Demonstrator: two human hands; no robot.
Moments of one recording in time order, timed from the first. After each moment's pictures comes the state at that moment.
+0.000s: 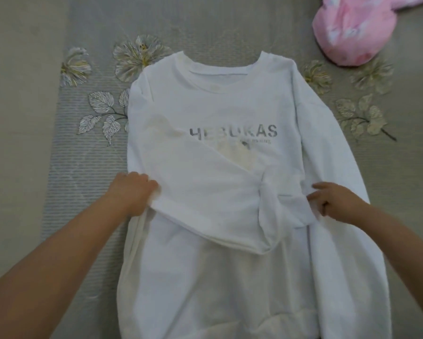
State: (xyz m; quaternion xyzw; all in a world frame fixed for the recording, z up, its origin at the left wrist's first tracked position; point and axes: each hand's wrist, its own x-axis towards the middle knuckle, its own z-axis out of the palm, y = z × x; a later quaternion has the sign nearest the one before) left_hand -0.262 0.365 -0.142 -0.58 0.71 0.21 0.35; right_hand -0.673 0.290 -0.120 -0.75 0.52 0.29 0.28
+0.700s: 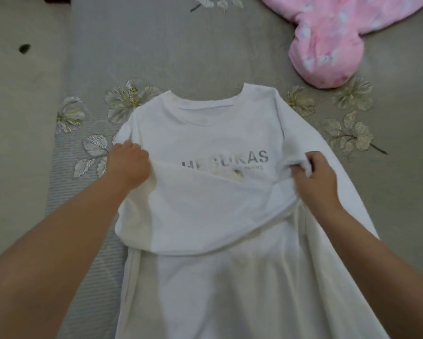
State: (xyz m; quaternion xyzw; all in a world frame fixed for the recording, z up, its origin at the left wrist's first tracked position) left_hand -0.247 0.253 -0.141 -0.67 0.71 0.03 0.21; right_hand -0.578 0.262 -0.087 -0.57 0.72 -0.28 0.28
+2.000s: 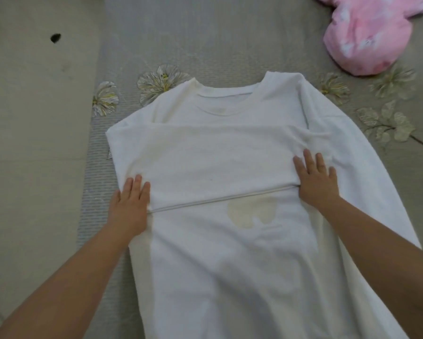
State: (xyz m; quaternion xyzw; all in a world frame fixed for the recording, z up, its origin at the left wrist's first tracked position) left_hand -0.212 0.384 -0.162 -0.71 0.60 0.19 0.32; right_hand -0.579 0.264 -0.170 -0.71 0.63 0.28 0.13
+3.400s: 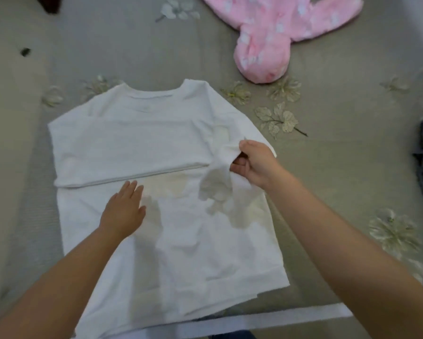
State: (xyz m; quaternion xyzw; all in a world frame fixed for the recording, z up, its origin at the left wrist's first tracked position) left_hand -0.414 0.436 -0.079 -0.73 0.64 0.22 0.14; right_hand -0.662 0.311 0.000 -0.23 0.55 -0.33 0.73
